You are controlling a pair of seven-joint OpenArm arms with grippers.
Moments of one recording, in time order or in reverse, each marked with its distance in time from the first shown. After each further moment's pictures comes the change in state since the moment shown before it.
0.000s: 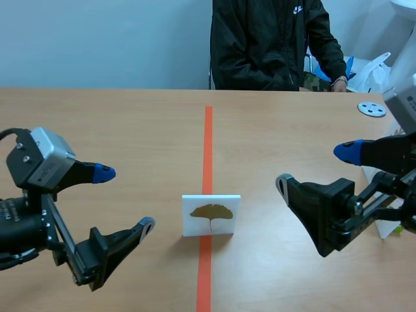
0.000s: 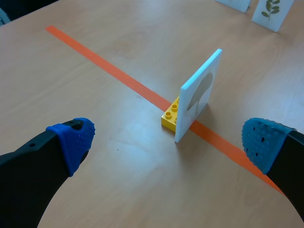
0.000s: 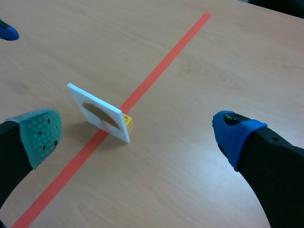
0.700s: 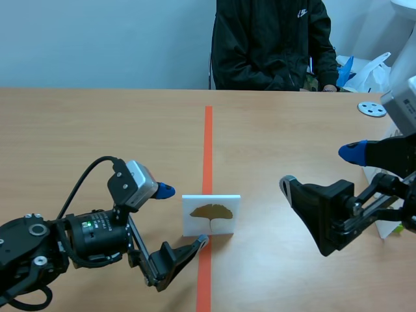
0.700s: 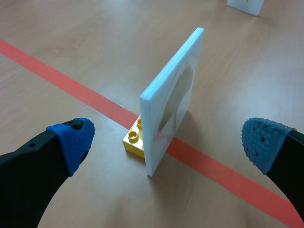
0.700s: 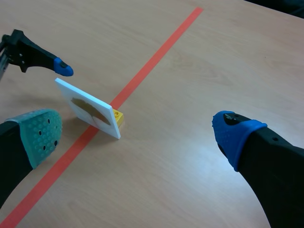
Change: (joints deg) left arm -20.2 9.0 20.1 -27.2 9.7 3.0 -12.5; right arm 0.0 0.0 0.0 0.0 -2.1 -1.5 0.0
